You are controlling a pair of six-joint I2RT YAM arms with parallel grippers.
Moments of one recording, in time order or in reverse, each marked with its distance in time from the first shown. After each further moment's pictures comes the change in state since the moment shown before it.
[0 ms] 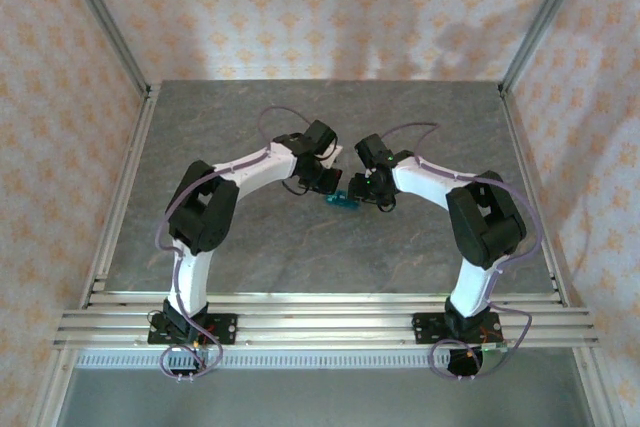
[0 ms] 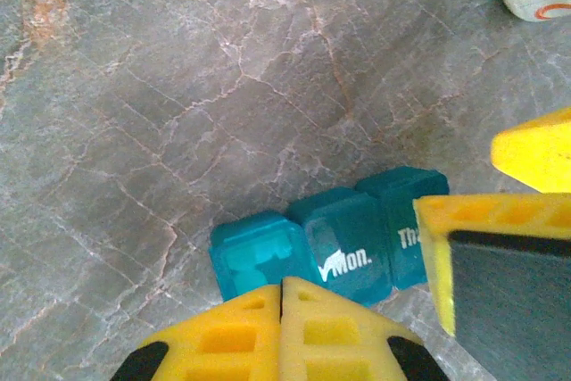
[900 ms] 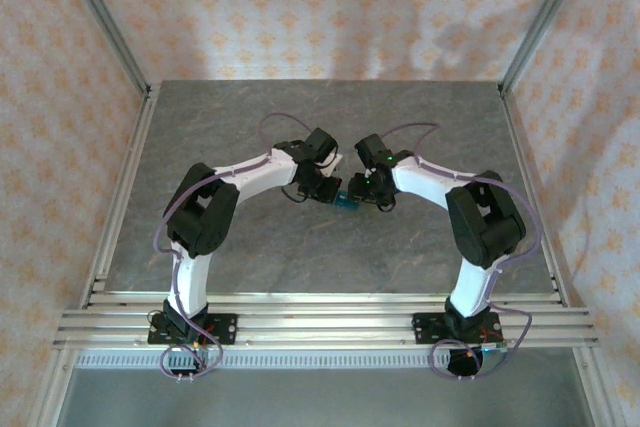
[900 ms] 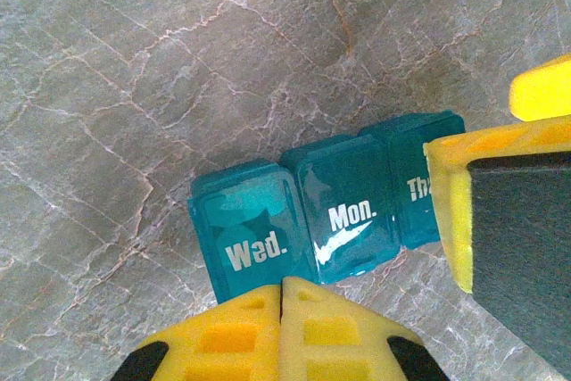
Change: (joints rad) left arm -0.019 -0.017 -0.063 0.010 -0.001 0.000; right arm 0.000 0.003 0.003 0.000 -0.003 0.006
